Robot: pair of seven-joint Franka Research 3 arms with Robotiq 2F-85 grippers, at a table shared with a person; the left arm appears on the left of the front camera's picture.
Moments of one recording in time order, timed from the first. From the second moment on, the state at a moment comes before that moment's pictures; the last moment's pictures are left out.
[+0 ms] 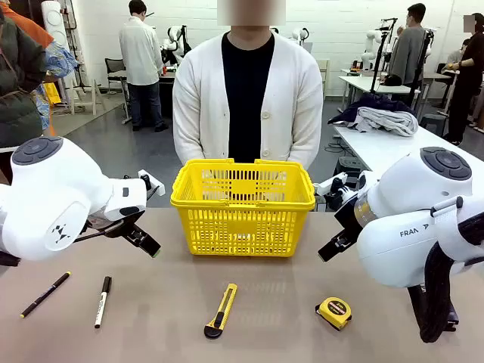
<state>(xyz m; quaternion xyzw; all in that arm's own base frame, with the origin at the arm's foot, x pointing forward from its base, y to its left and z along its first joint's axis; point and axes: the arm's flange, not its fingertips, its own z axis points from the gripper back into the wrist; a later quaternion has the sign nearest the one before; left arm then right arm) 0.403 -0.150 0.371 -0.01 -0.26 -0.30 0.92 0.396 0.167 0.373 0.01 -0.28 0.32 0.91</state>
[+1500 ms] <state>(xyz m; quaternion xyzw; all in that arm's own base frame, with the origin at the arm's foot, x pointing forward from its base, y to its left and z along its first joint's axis) 0.357 -0.114 0.515 -0.01 -0.28 -0.31 0.91 0.335 0.098 0.541 0.02 -0.30 0.26 0.92</state>
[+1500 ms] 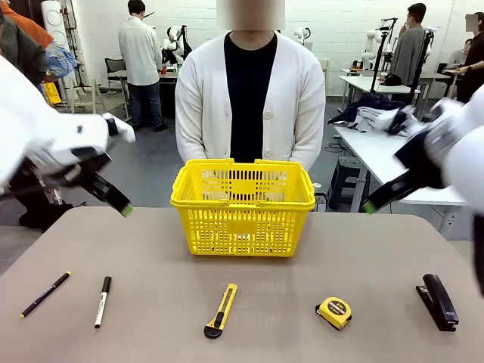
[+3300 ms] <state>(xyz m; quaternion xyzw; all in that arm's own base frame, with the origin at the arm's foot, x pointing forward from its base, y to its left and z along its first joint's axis) 0.354 0.157 0.580 -0.43 -0.28 -0.32 0.79 0.292 -0.191 0.564 0.34 -0.34 0.23 0.85</state>
